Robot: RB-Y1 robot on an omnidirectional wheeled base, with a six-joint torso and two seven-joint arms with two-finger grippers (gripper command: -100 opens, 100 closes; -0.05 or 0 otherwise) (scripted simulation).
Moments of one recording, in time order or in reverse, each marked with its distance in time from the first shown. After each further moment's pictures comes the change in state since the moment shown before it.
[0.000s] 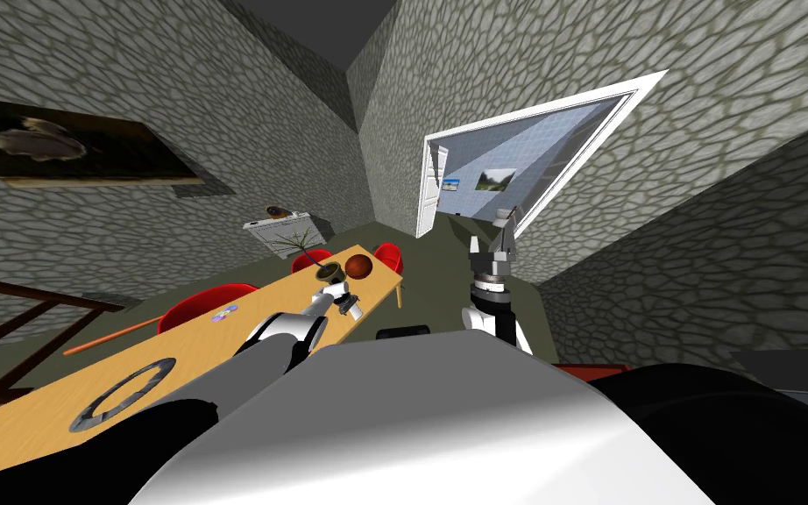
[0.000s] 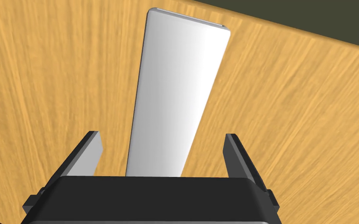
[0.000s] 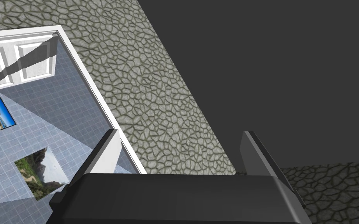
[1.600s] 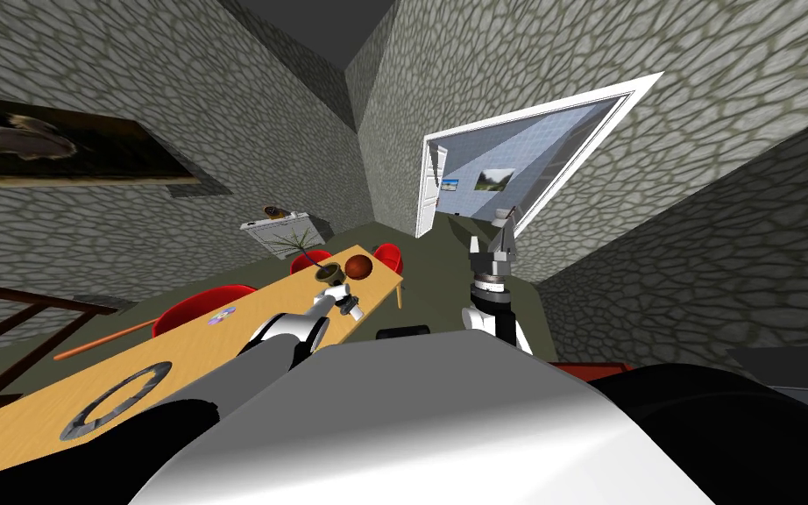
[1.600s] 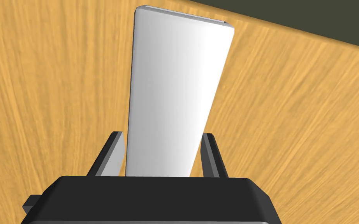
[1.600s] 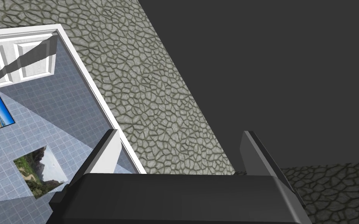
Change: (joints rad) left arm 0.005 -0.019 0.001 0.029 -0.009 -0.039 0.004; right arm 0.000 0.000 0.000 0.000 0.000 0.000 0.000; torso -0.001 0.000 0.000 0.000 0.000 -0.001
